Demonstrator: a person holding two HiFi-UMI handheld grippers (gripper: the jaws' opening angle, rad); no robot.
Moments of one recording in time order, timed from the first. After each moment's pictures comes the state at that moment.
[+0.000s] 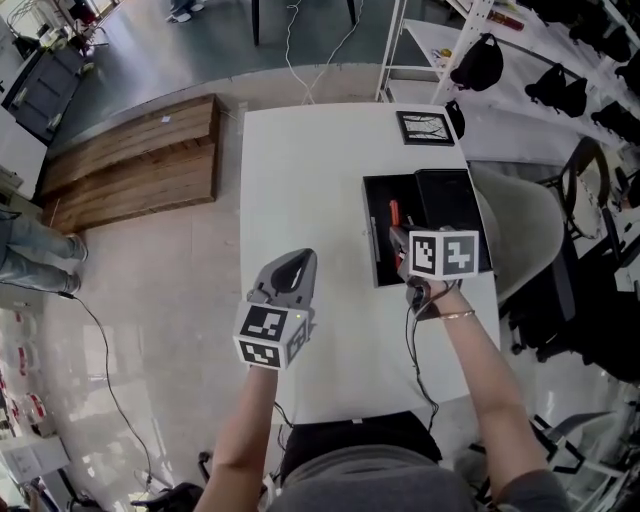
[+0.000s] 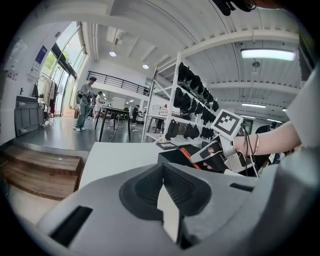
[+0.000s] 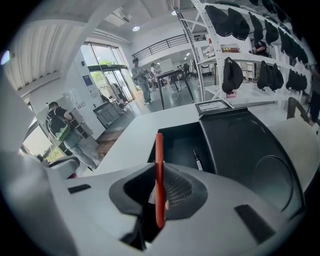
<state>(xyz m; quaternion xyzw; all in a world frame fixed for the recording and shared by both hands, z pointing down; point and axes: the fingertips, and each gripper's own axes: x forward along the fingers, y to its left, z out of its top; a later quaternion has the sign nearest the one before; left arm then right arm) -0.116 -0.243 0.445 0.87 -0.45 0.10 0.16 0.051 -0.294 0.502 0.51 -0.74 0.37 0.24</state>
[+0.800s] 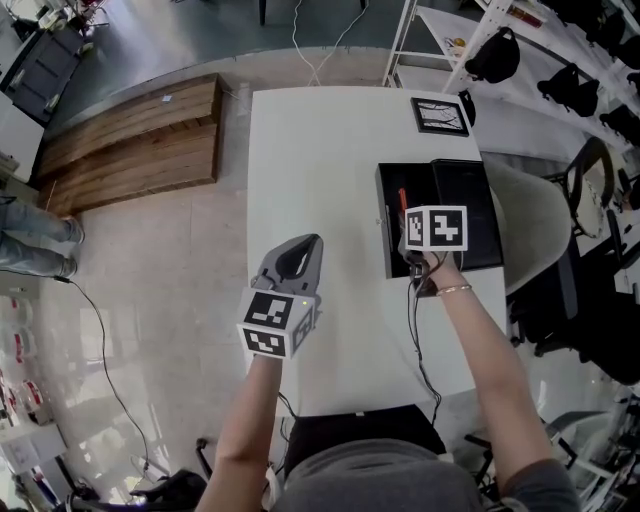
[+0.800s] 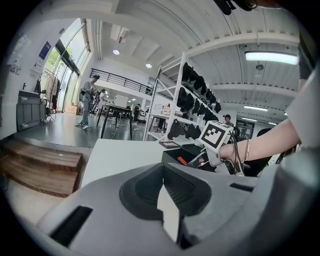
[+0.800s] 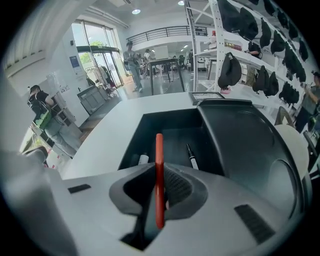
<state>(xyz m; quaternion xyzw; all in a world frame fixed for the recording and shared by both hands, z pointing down) -0.130 -0.251 0.455 0.87 -0.45 0.10 0.18 0.058 -0.316 0.551 0.55 -0.68 0.36 0.33</state>
